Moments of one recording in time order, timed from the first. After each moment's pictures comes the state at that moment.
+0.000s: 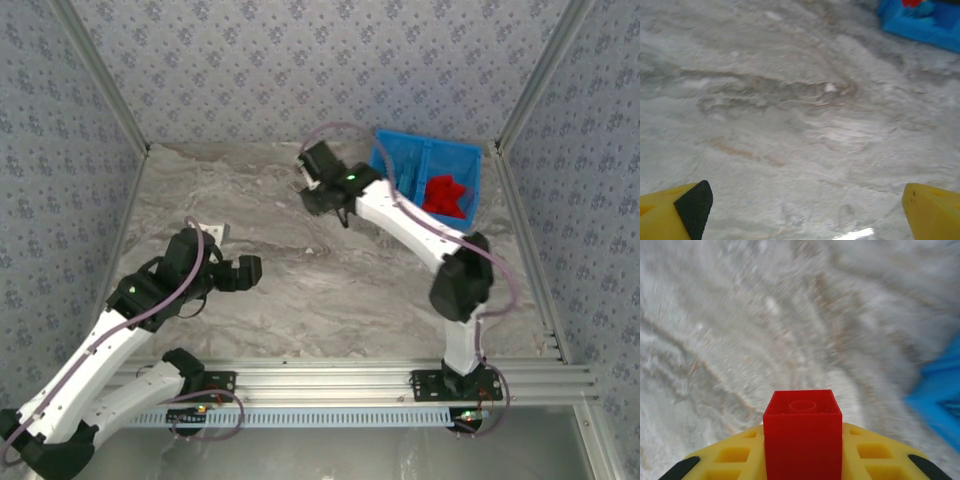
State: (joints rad) left arm -0.63 0.77 0.94 -0.90 -0.08 -0.50; right arm 0.71 1.86 1.83 -0.85 0.21 0.13
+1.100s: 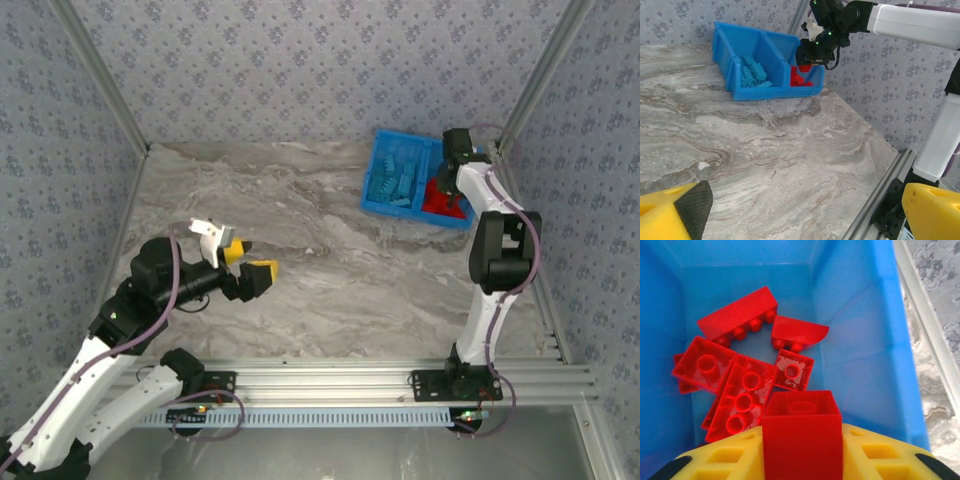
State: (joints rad) left arm -0.63 0.62 0.88 -0.54 0.32 -0.37; right arm -0.01 2.00 1.65 -0.71 0.33 0.23
